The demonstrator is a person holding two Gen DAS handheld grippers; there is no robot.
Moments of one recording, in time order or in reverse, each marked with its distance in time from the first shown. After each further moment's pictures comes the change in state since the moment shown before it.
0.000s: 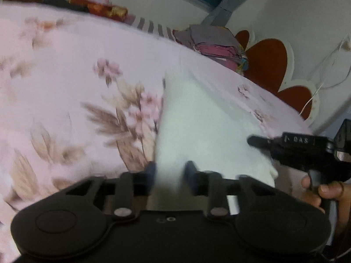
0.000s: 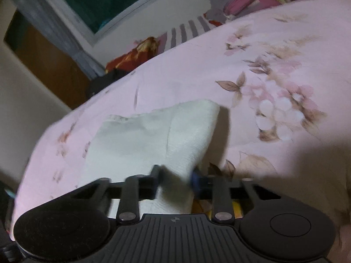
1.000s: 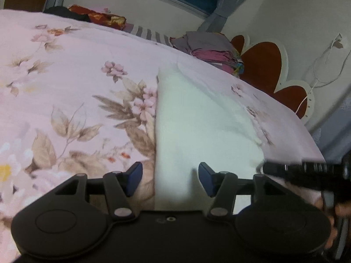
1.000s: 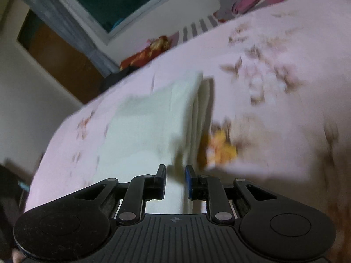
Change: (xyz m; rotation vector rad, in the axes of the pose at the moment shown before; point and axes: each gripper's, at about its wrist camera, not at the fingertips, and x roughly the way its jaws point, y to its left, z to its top) left arm -0.039 -0.004 -0.032 0.057 -0.040 0.014; right arm -0.067 -0.005 -0.060 0.016 0.024 0.078
